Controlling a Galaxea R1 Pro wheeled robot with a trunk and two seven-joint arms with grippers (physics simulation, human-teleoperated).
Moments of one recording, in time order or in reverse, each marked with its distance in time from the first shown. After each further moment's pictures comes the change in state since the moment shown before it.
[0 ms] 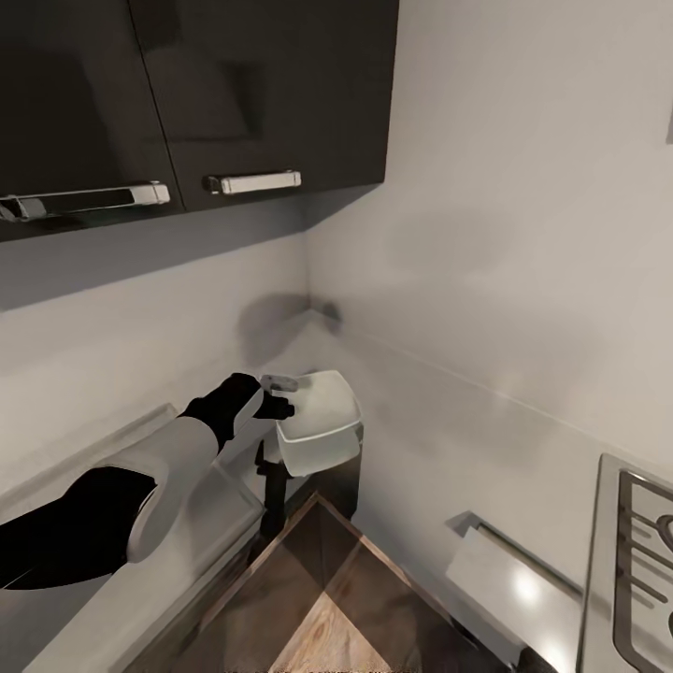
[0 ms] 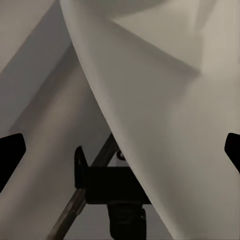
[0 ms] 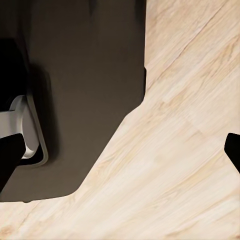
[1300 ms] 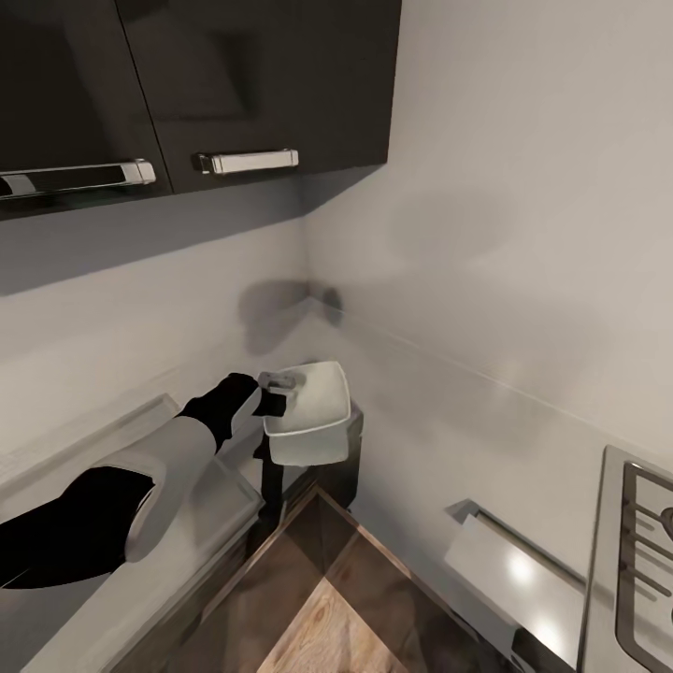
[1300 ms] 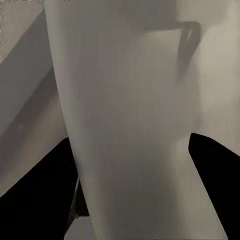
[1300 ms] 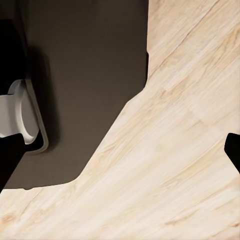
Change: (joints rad) left arm 0.000 0.008 0.002 -0.001 0.002 -0.042 0.001; right arm 0.000 0.003 0.000 0.000 0.000 0.000 0.000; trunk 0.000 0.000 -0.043
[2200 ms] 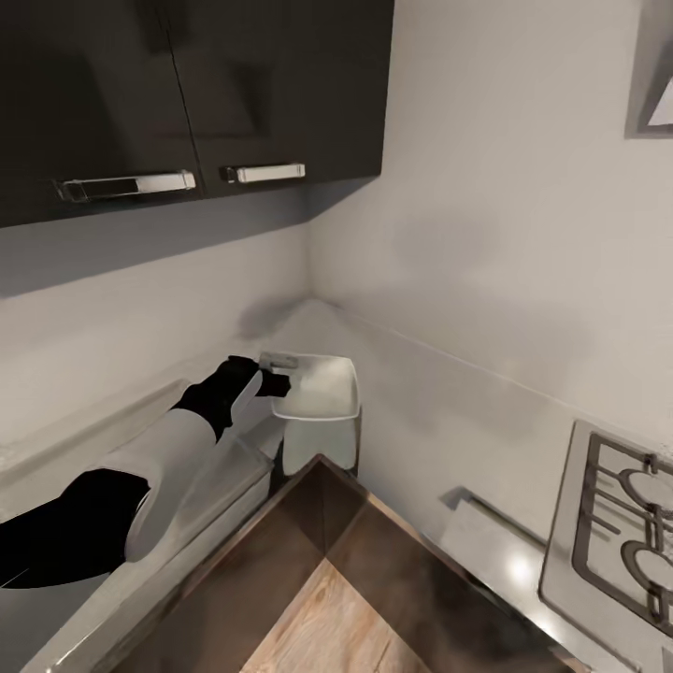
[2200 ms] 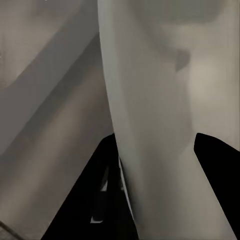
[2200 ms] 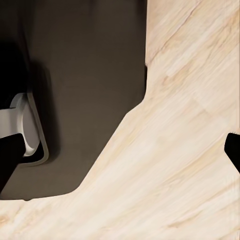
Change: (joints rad) left arm 0.000 0.001 0.005 -0.141 0.000 0.037 0.004; right arm 0.000 -0.002 0.000 0.000 0.000 -0.003 0.000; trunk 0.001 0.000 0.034
